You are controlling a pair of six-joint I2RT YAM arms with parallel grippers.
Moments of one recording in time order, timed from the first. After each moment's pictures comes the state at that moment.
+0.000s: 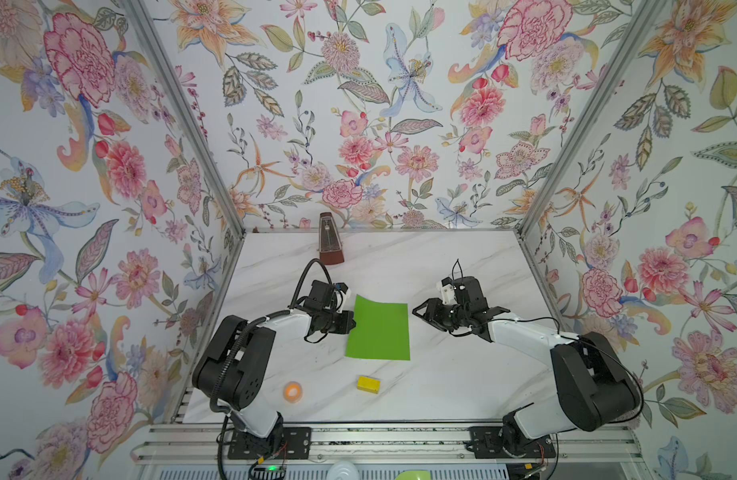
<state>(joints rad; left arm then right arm) -0.38 1.65 0.79 -0.15 0.43 -0.25 0.40 1.55 0.75 -0.02 -0.53 0.80</state>
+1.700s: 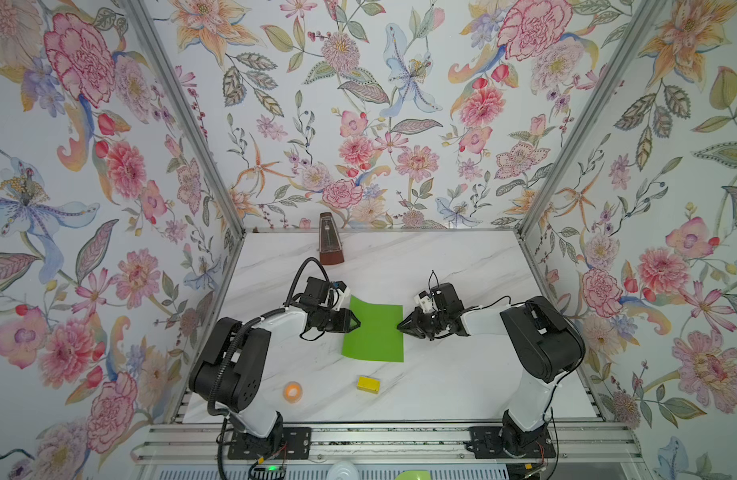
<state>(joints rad) -0.36 1.63 0.82 -0.20 0.57 -0.26 0.47 1.85 0.82 0.11 -0.68 0.86</state>
